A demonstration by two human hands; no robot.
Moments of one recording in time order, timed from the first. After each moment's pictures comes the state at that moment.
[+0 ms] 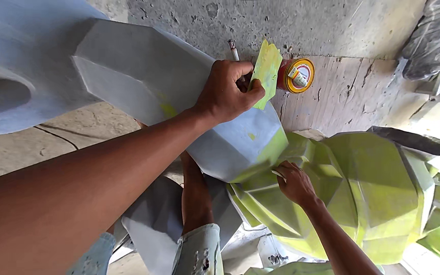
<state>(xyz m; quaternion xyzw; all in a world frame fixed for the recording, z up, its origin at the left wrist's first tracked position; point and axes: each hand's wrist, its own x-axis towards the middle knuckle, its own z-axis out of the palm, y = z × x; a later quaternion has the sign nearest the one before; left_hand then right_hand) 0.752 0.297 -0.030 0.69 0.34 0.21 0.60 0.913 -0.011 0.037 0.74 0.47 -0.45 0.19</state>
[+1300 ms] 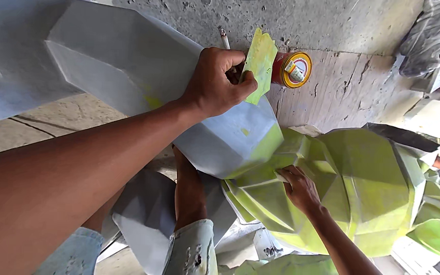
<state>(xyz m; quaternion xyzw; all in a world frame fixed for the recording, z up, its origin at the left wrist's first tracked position) 0.751 0.299 -0.028 0.70 0.33 0.19 0.60 0.931 -0.055 0.058 0.74 0.51 -0.41 0.16</state>
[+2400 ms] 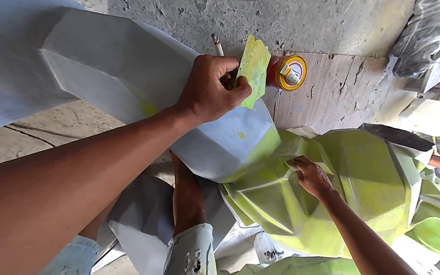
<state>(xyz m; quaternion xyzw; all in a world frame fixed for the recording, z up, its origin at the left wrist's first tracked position) 0.751 0.298 -0.028 0.70 0.34 0.19 0.60 1.000 -0.050 0.039 0.73 0.50 -0.42 0.19</state>
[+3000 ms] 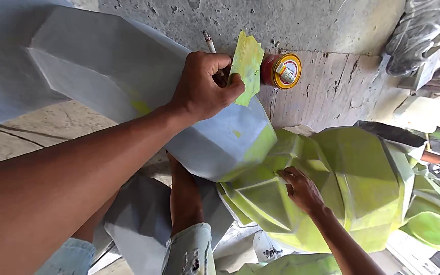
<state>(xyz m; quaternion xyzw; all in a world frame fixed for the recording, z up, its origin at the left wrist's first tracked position) 0.752 0.297 -0.028 0.70 0.34 0.21 0.60 0.949 -0.056 0.076 0.73 0.50 -0.43 0.18</state>
